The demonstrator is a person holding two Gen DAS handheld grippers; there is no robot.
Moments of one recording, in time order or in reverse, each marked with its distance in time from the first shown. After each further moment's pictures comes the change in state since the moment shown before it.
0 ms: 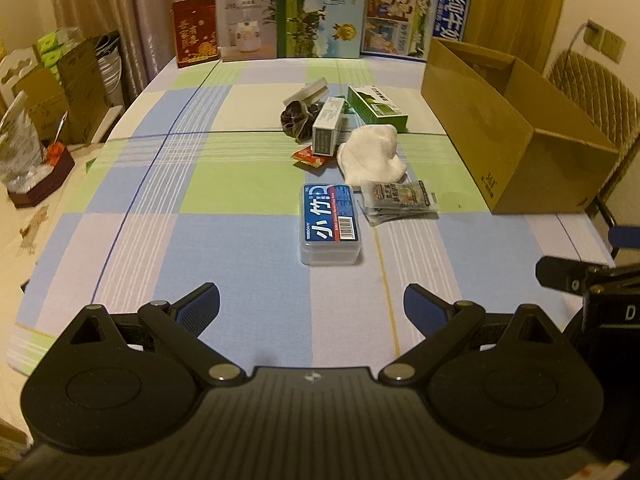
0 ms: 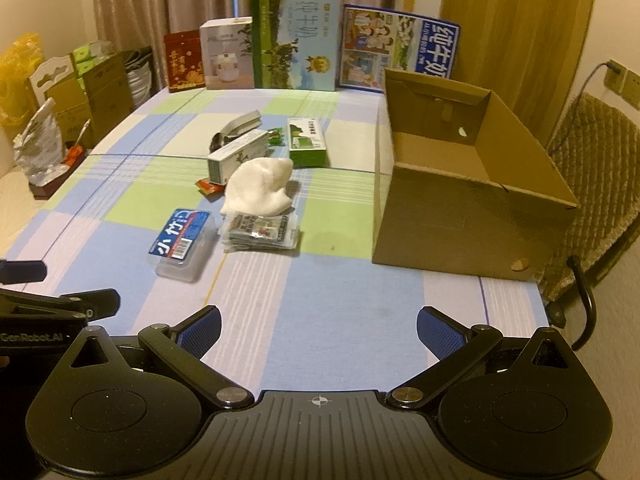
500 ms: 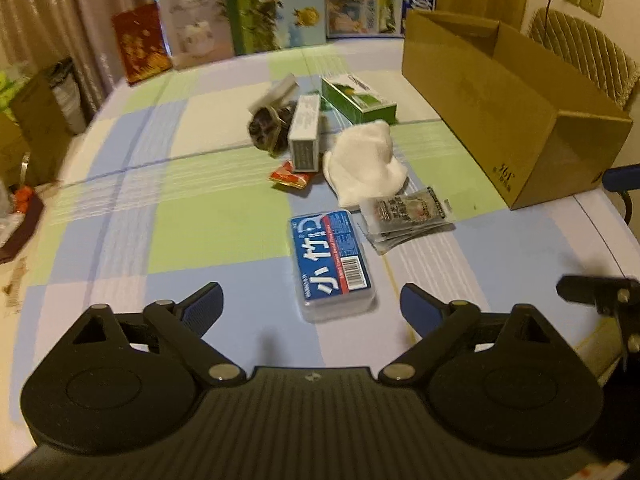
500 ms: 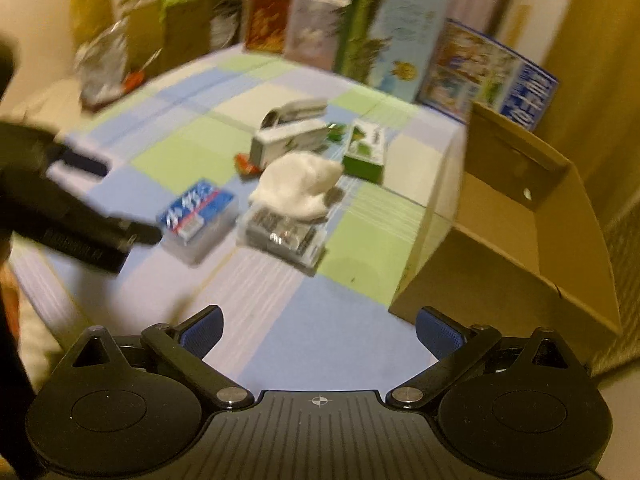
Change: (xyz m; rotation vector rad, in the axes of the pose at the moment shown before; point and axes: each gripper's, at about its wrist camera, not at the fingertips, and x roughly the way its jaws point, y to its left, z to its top) left arm 0.073 0.008 0.043 0.139 0.051 -0.067; right arm 0.050 0.001 0.023 -0.369 0.044 0.098
